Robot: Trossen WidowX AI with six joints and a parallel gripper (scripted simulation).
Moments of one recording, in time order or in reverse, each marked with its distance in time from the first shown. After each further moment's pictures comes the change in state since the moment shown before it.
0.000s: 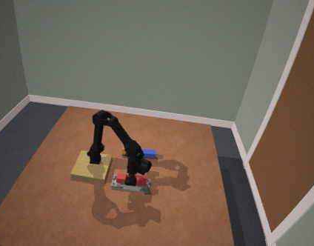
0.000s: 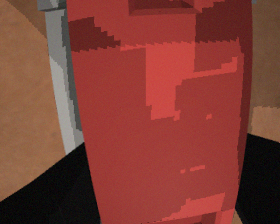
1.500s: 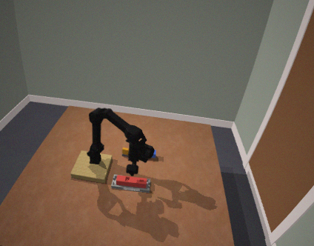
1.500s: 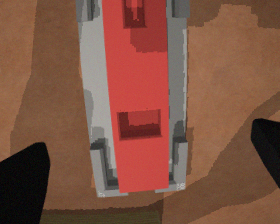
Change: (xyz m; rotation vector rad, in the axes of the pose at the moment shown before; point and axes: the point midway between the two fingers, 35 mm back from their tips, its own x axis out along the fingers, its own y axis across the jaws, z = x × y) arm -0.102 0.000 0.004 -0.017 -0.006 -0.003
